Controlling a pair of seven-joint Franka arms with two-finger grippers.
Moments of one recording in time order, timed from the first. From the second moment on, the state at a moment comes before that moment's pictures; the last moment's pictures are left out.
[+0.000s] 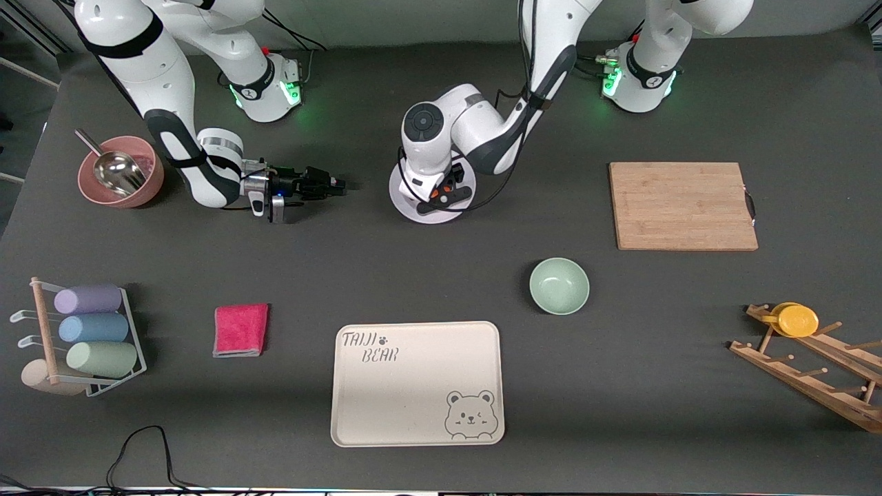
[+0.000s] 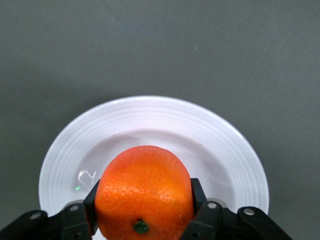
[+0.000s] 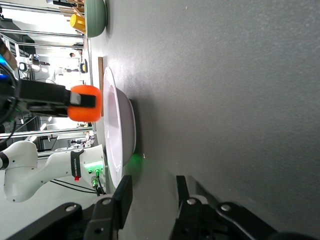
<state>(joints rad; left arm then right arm) -0.94 0.61 -0.08 -1.73 -0.10 2.27 -1.28 0.21 0.40 -0.14 -2.67 1.57 1.94 -1.47</state>
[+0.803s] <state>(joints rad) -0.99 0.64 -0.08 -1.73 -0.10 2.30 -1.32 0.21 0.40 -0.14 -2.67 1.57 1.92 -1.47</state>
